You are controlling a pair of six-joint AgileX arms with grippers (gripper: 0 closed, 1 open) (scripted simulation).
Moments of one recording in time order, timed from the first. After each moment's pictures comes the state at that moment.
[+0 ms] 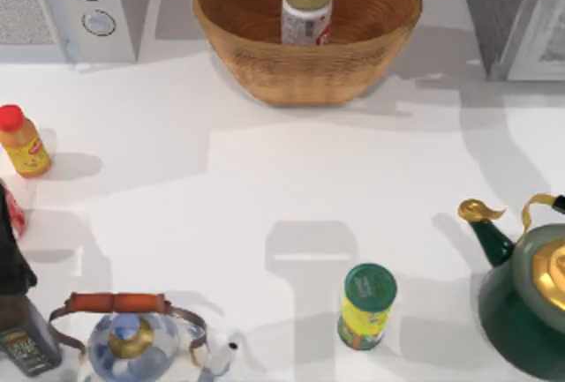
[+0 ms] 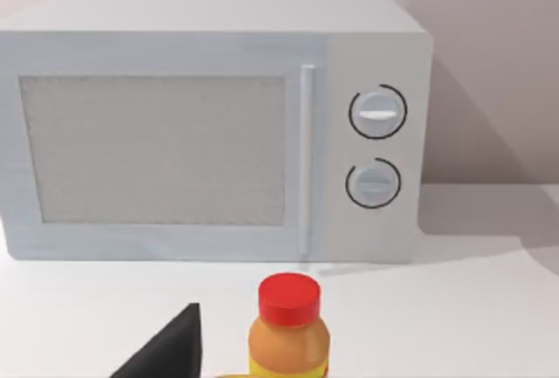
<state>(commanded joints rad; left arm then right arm) 0.00 0.00 0.00 0.00 0.00 0.00 0.42 1.30 1.73 -0.44 0.43 0.01</state>
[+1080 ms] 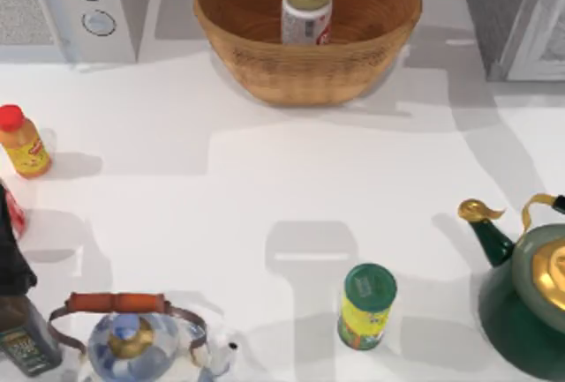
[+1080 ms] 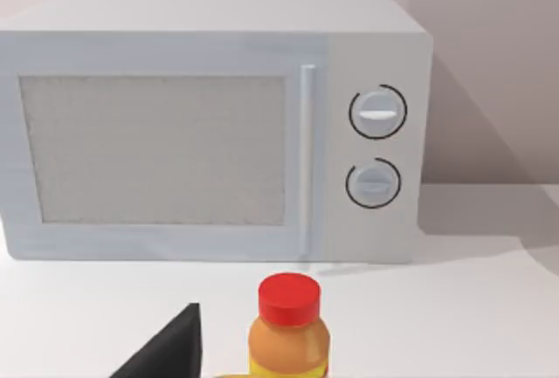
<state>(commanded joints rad) 0.00 0.00 0.00 0.00 0.00 0.00 0.34 1.40 1.84 -0.40 0.39 0.00</state>
